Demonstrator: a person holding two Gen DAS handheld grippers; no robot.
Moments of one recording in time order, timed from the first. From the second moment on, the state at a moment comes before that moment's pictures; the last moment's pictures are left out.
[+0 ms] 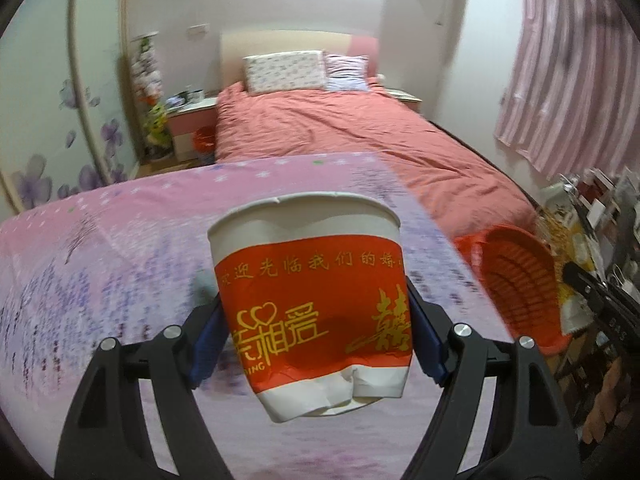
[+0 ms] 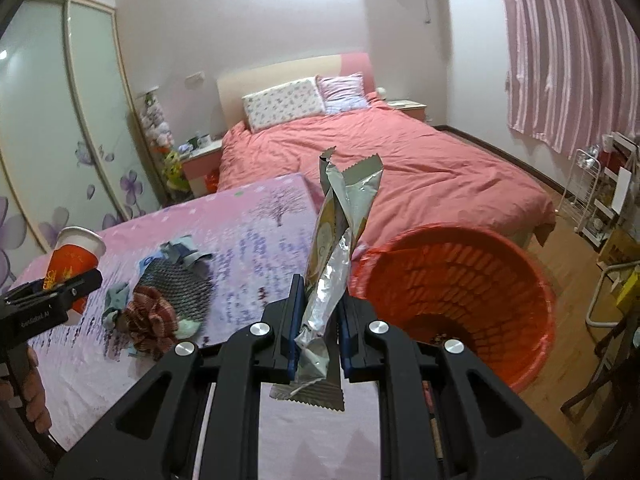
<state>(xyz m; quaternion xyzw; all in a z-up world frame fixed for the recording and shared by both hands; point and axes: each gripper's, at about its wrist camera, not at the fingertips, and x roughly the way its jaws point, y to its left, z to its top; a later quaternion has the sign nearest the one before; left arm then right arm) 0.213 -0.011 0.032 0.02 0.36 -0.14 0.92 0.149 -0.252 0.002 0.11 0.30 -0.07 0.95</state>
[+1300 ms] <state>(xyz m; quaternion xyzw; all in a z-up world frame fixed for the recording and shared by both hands) 0.247 -0.275 -0.054 0.08 0.43 -0.31 0.84 0.164 -0.416 -0.073 0.22 0.33 -0.14 0.91</state>
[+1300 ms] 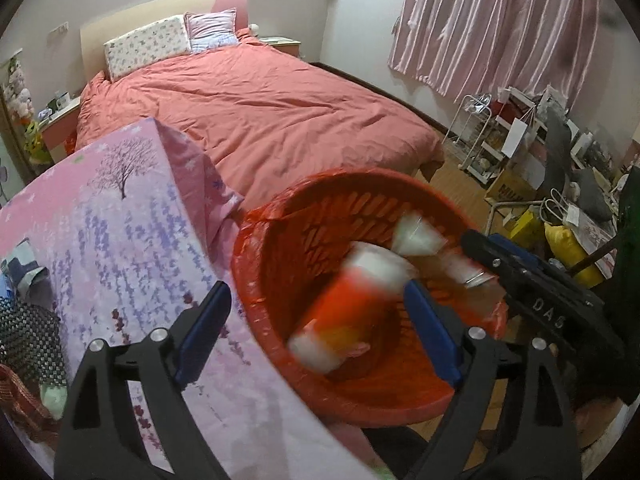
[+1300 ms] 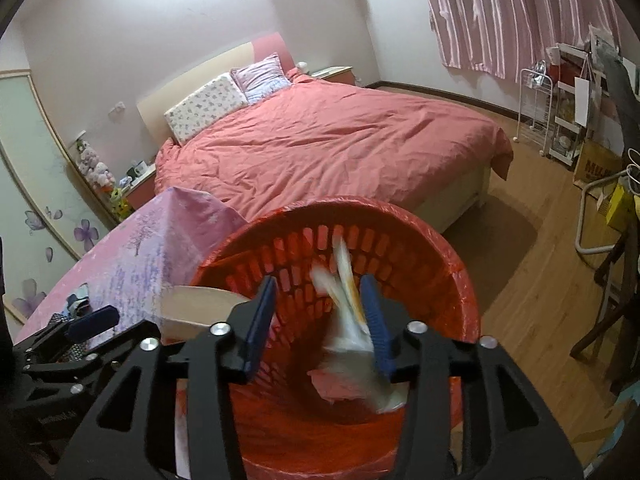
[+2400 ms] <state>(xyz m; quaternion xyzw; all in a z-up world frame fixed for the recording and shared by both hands) 0.249 0.046 -0.023 0.01 0.40 -0.05 0.92 0.171 -0.240 -0.052 0.13 0.36 -0.02 0.92</state>
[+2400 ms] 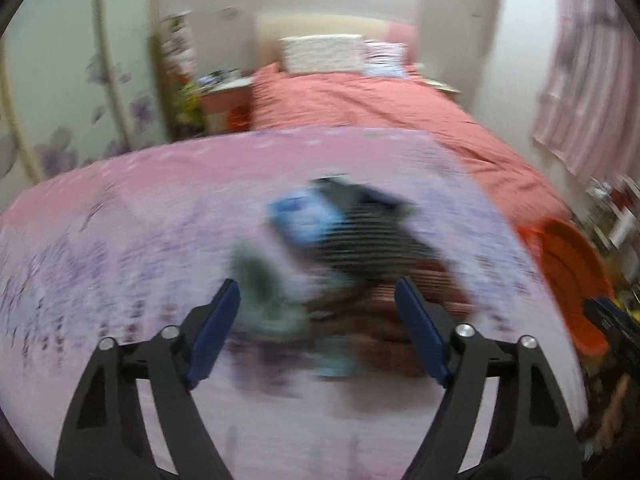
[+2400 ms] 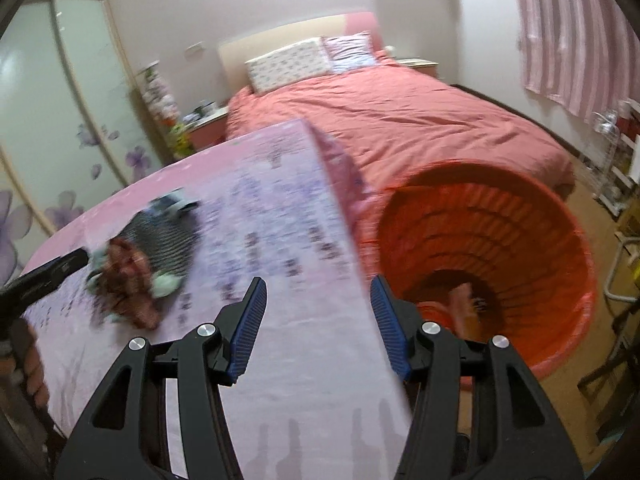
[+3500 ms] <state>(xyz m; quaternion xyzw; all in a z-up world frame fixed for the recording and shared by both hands) 0.292 0.123 -0.078 0.00 0.45 0.01 0.89 0.216 -0.140 -0.061 0.12 0.38 0.06 0.91</state>
